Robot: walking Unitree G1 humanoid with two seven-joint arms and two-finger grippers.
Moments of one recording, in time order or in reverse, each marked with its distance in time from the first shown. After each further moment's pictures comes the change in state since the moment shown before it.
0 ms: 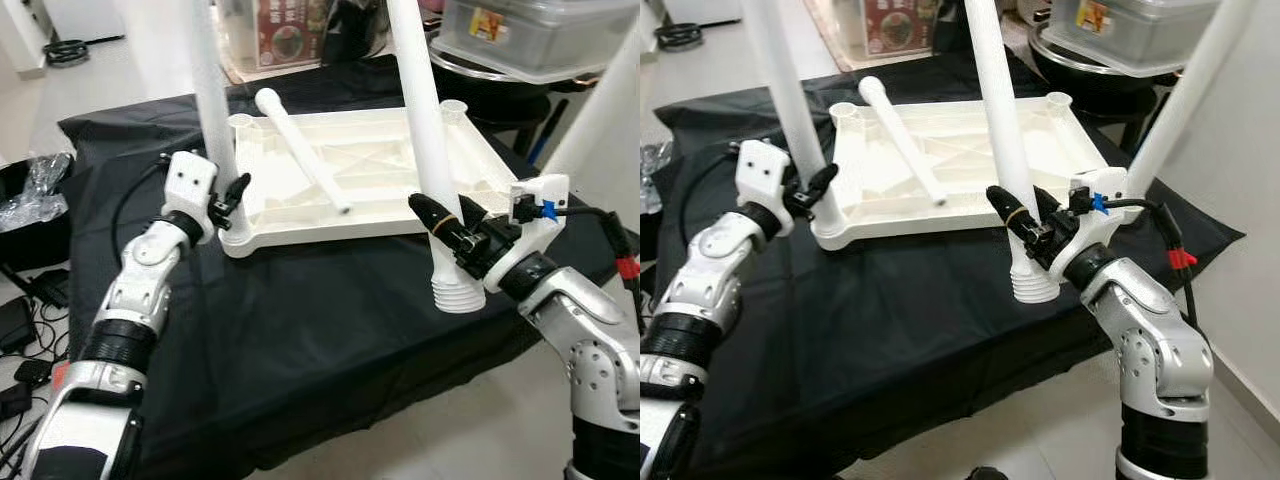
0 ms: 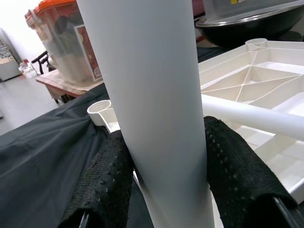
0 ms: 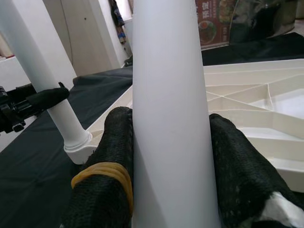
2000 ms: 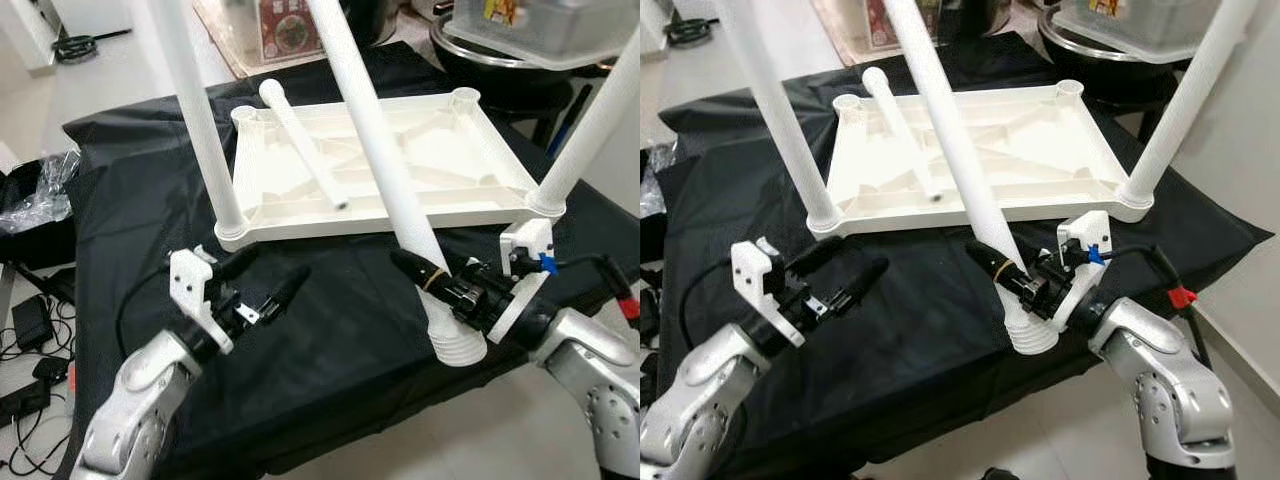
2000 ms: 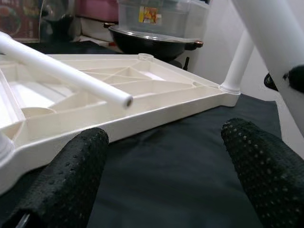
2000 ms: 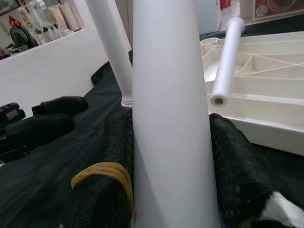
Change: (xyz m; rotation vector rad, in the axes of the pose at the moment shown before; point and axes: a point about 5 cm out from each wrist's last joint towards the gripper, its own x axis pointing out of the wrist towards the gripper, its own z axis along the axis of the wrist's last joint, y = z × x) left arm -0.120 -0.088 -0.014 -0.448 -0.045 -0.361; right arm -0.028 0.017 -0.026 0.015 0.095 0.249
